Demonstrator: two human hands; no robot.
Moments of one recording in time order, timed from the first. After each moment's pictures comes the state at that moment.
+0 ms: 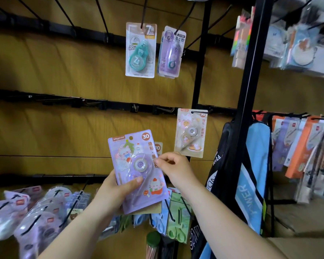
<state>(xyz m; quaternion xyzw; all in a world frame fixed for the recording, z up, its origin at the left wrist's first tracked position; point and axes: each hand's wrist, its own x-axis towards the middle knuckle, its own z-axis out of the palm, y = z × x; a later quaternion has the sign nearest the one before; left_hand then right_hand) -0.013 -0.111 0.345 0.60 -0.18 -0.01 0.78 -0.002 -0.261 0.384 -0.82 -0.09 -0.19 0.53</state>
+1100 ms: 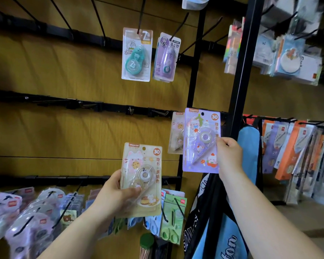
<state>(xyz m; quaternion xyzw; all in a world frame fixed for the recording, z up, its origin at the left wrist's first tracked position) -0.017 -0.116 0.344 0.66 -0.14 -0.02 0.73 -0.014 -0.352 0.424 -0.66 0.12 -0.43 0.60</state>
